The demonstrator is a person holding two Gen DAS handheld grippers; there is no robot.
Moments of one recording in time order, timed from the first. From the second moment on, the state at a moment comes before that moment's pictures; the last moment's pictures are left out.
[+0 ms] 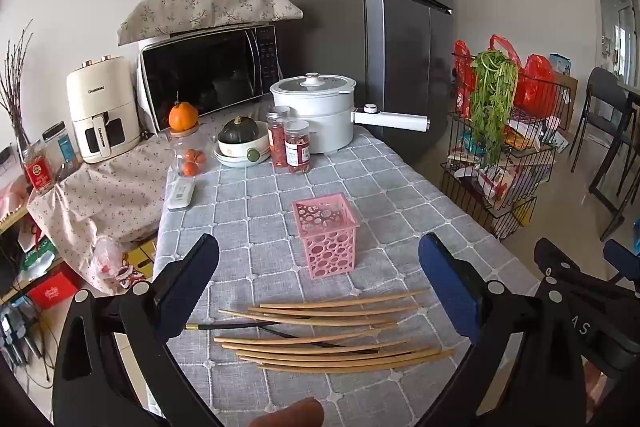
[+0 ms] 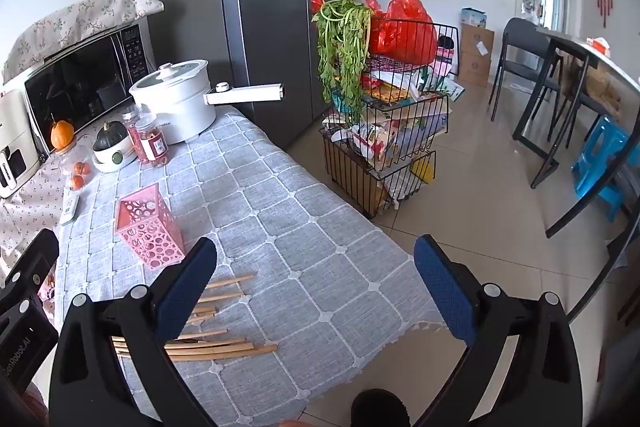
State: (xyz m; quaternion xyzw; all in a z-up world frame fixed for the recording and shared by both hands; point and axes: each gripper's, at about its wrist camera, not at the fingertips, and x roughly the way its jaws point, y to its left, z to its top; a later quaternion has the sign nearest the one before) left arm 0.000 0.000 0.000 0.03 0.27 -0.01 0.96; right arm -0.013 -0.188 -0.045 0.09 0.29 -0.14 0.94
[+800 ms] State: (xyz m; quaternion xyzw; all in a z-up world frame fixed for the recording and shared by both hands) left arm 0.000 0.003 -0.004 0.03 0.27 -0.01 0.96; right arm -0.010 -0.188 -0.048 0.09 0.30 -0.14 0.94
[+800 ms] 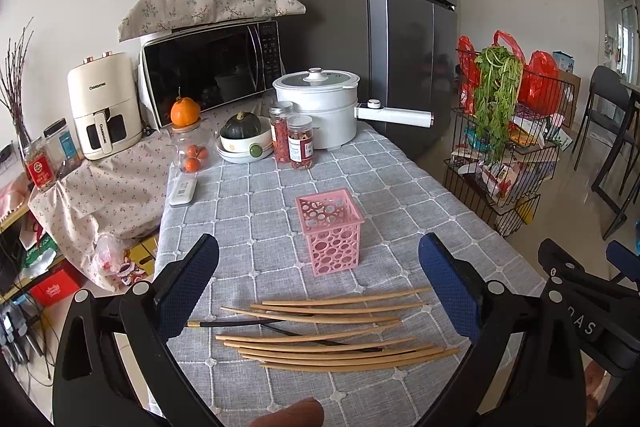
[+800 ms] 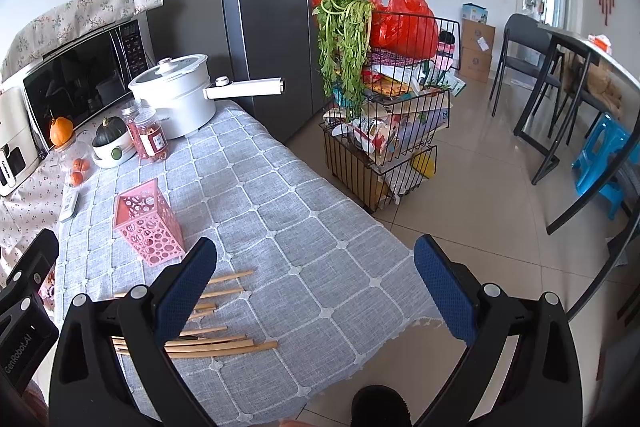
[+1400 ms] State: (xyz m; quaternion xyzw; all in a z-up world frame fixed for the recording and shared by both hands) left arm 0.001 0.005 -0.007 0.03 0.27 -0.01 0.96; right arm -0.009 -0.188 -0.049 0.09 0.30 -0.14 0.94
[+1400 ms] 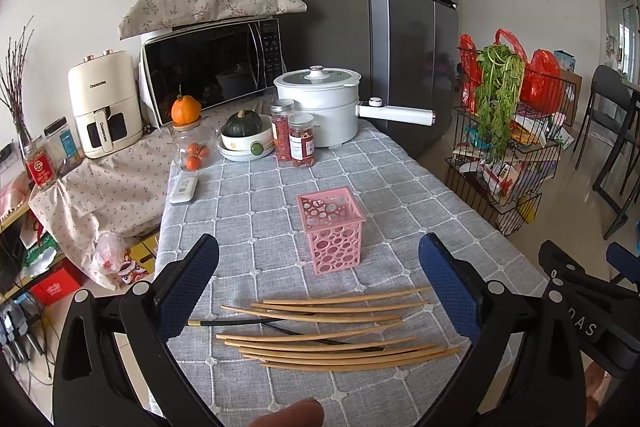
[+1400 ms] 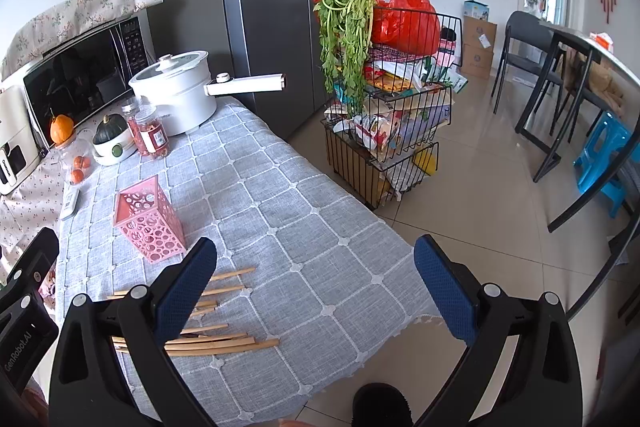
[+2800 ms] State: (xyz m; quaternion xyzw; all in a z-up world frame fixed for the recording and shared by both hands) left arm 0.135 -0.050 -0.124 0.17 0.60 -0.24 0.75; right arm 0.039 -0.270 -0.128 0.44 0.44 0.00 0.78
